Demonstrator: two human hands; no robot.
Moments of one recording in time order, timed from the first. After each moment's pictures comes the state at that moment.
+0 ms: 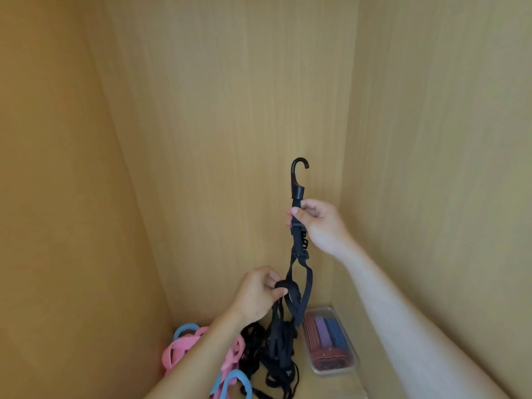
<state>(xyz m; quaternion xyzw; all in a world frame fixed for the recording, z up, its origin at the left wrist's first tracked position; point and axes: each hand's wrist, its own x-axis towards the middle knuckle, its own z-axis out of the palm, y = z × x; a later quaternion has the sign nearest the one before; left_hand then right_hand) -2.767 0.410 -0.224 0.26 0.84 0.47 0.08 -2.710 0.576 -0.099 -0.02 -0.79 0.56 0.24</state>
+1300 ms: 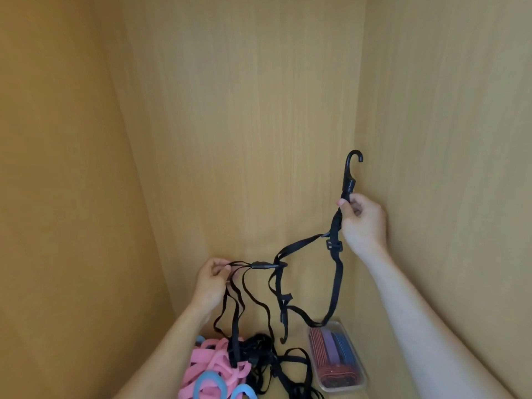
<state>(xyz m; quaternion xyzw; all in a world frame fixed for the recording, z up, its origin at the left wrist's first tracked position) -2.803 0.343 -0.186 0.07 0.76 0.65 0.00 -2.705 0.614 -0.087 -0.16 -0.75 0.47 0.44</state>
